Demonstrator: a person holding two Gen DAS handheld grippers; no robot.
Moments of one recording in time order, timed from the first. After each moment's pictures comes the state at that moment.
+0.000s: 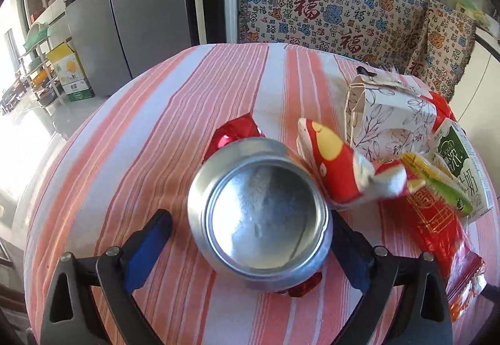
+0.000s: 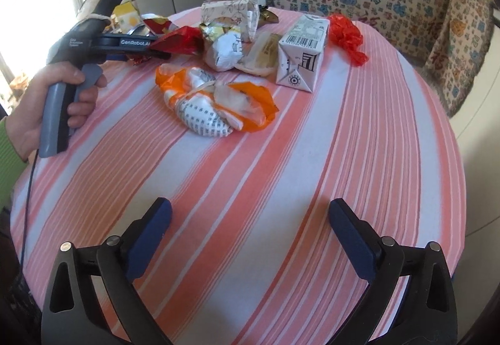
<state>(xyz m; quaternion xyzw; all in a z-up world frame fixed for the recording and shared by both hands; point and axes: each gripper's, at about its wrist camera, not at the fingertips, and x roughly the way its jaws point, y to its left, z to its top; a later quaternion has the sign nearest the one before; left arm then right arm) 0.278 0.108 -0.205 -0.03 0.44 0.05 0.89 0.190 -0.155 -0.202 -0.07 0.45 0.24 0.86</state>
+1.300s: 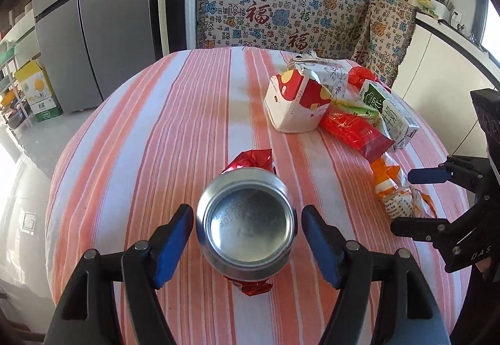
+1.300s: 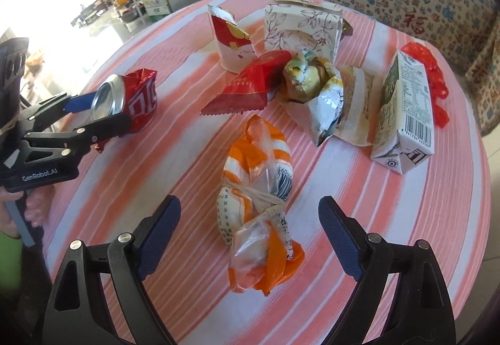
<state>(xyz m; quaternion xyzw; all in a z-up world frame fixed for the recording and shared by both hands) 0.189 0.122 -0.175 -0.01 0.43 -0.06 0.90 0.229 -0.050 -0.191 -0.10 0.52 0.28 0.80</state>
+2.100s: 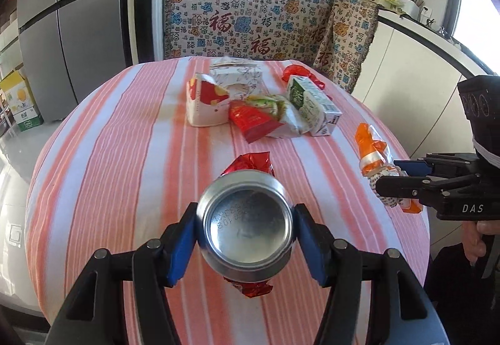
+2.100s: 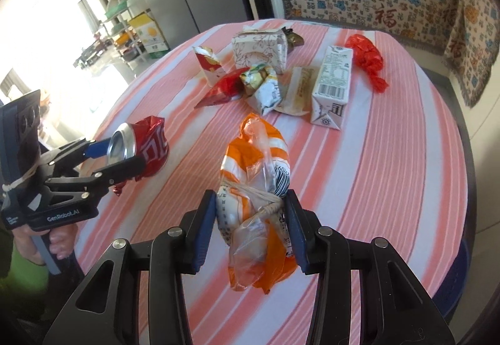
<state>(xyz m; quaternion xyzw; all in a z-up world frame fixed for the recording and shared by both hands) 0.136 0.039 -0.146 -0.02 0.41 -0.12 0.90 0.174 -0.148 -0.148 0.00 0.47 0.27 0.84</state>
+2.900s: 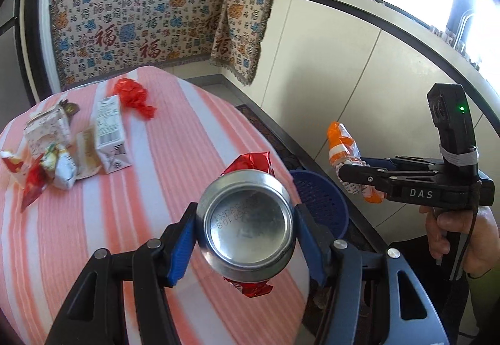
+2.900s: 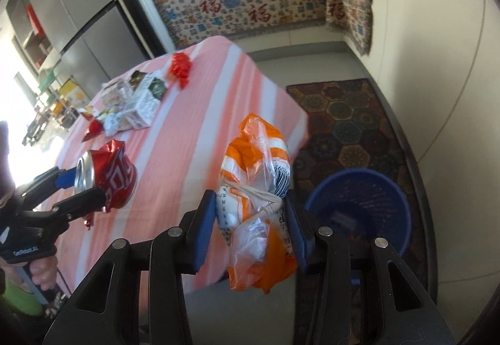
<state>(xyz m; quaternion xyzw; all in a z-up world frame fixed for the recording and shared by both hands) 0.153 -0.195 -0.128 0.02 0.41 -0.29 0.86 0.138 -0.397 -0.148 0.10 0.46 0.08 0.88</state>
